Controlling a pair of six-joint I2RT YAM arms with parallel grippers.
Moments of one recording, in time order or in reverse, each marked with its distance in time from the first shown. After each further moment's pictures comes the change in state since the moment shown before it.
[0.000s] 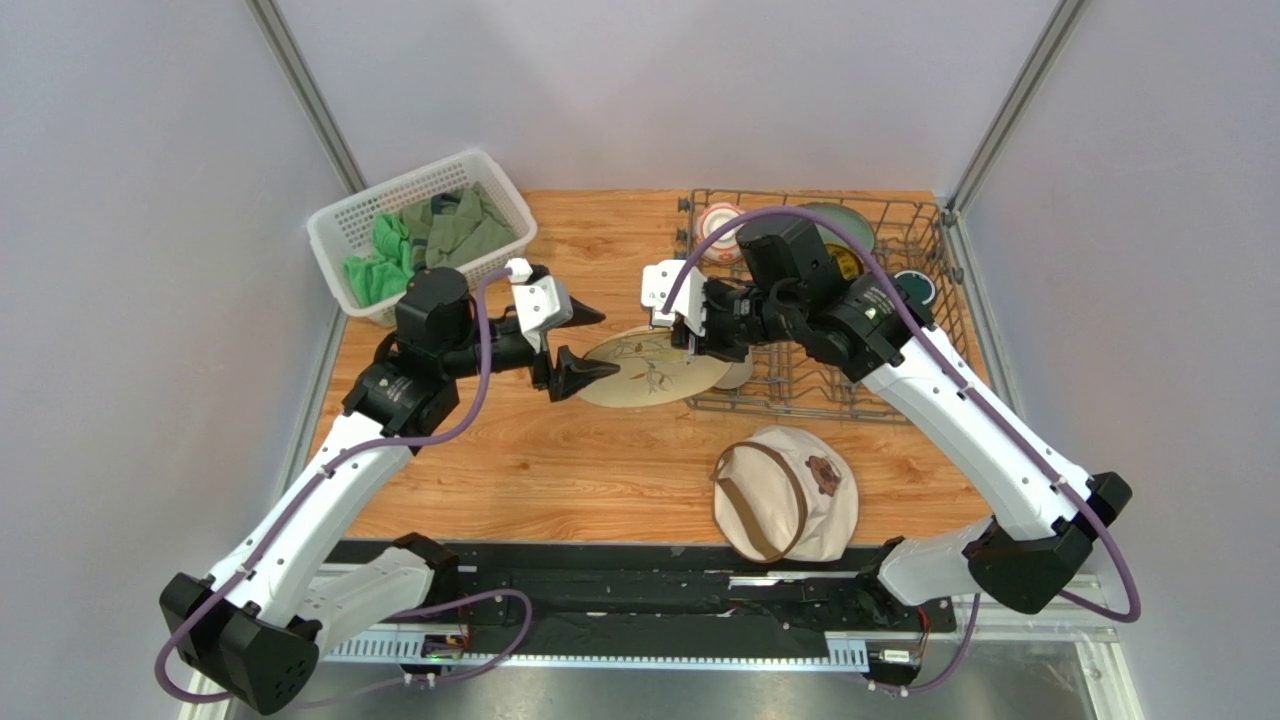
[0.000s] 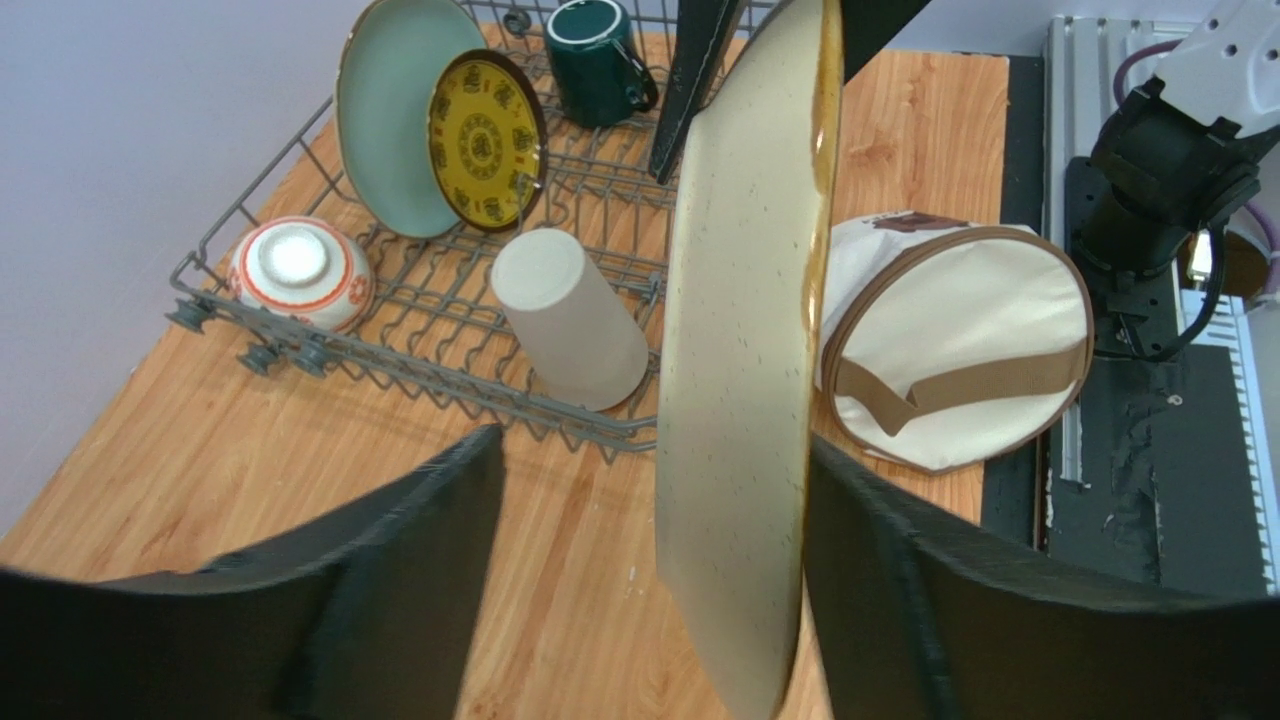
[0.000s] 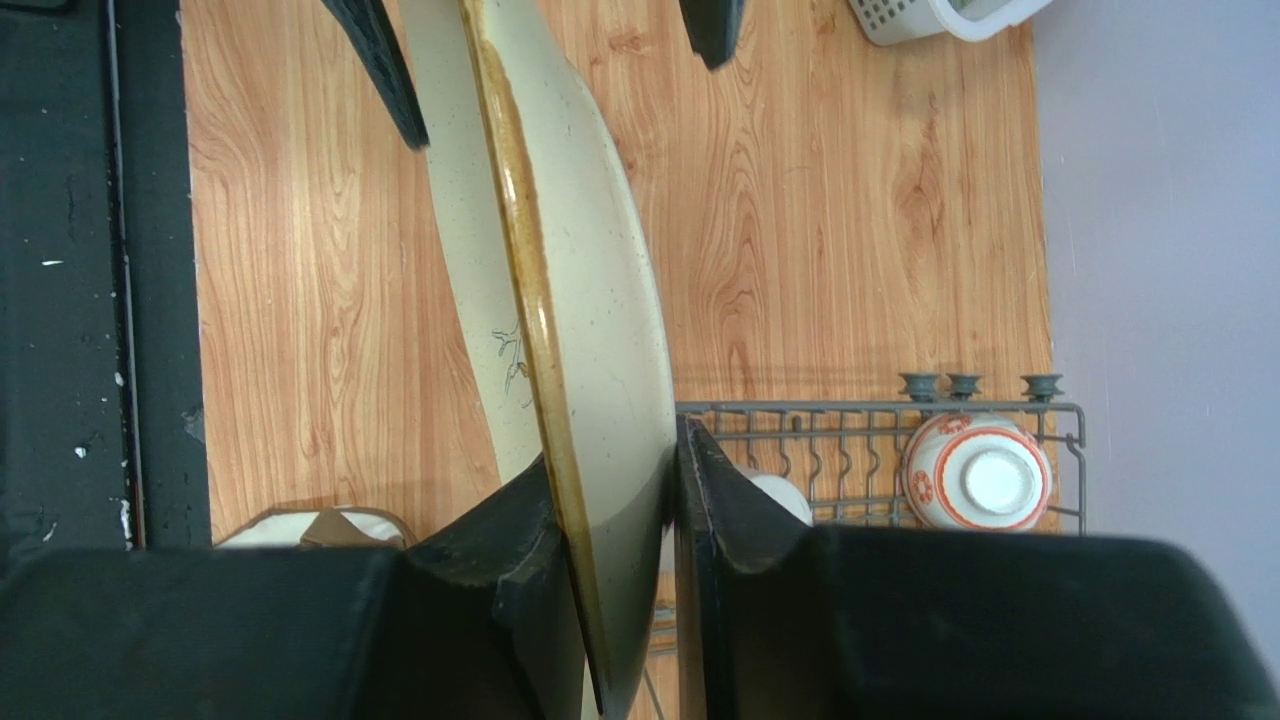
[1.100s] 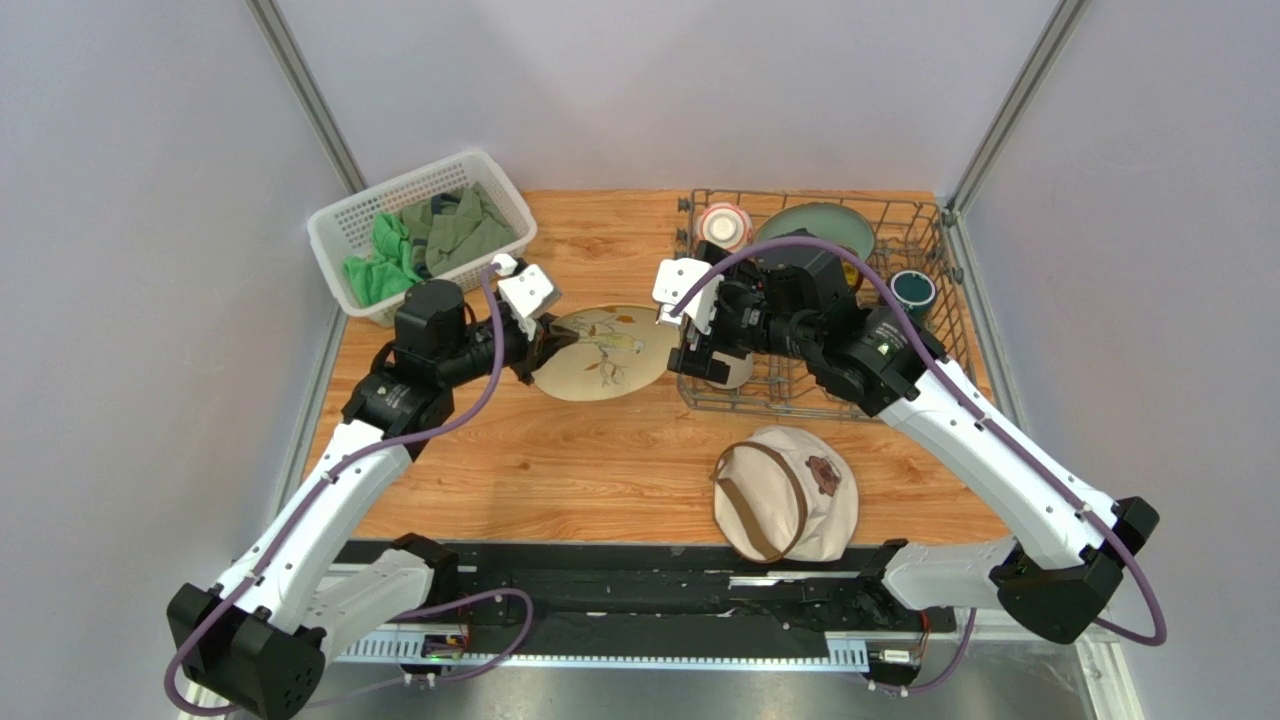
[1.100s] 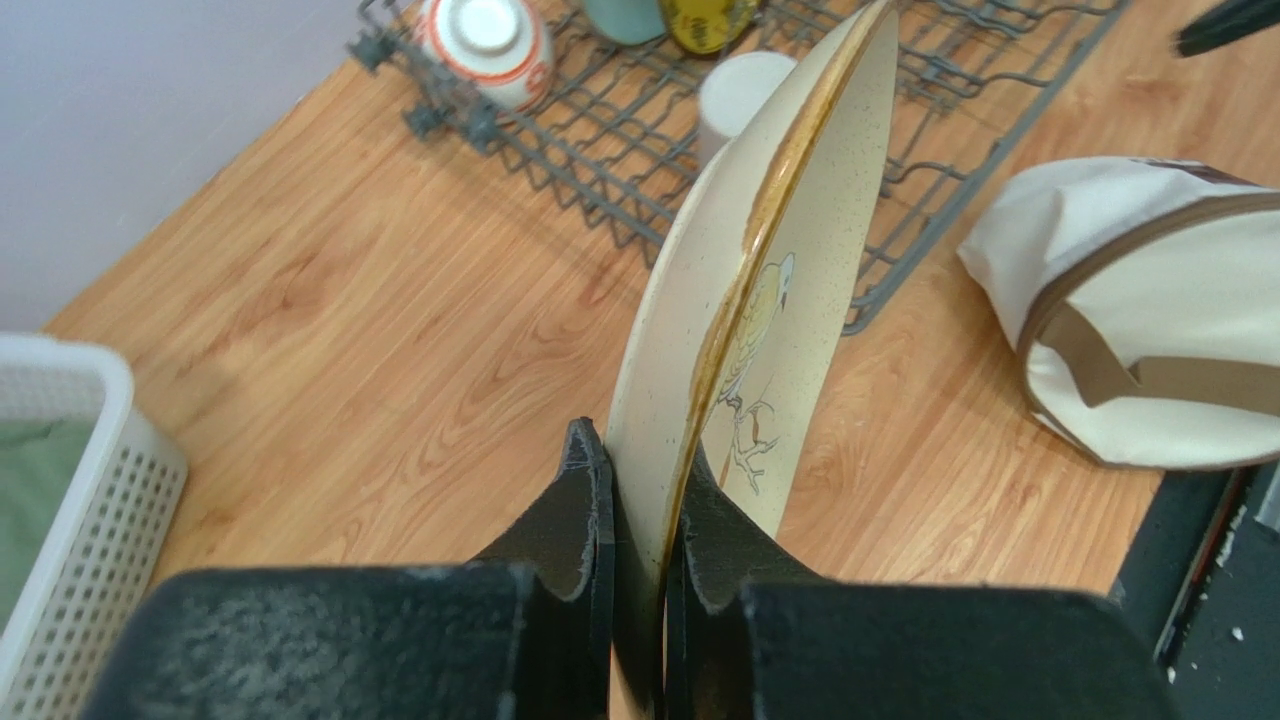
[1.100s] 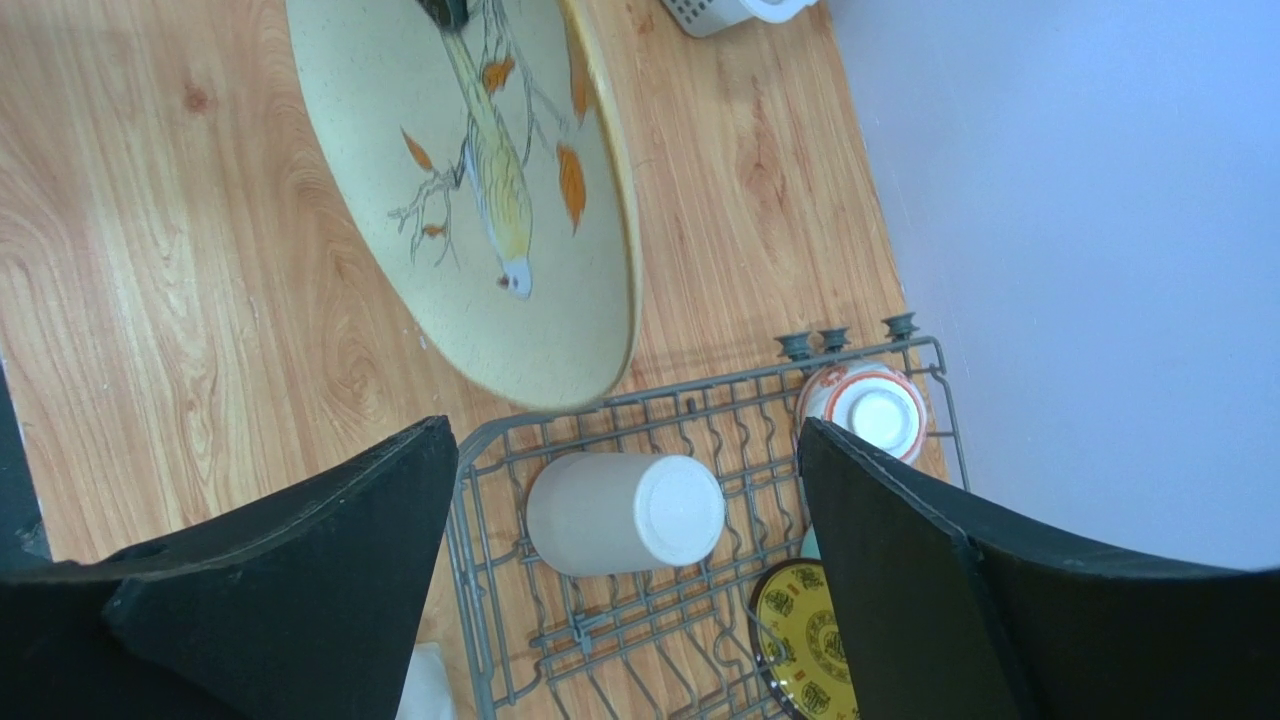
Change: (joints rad) left arm 0.066 -0.027 -0.082 -0.039 -0.286 -0.038; right arm 0.039 -0.114 -0.178 0.247 0.207 0.071
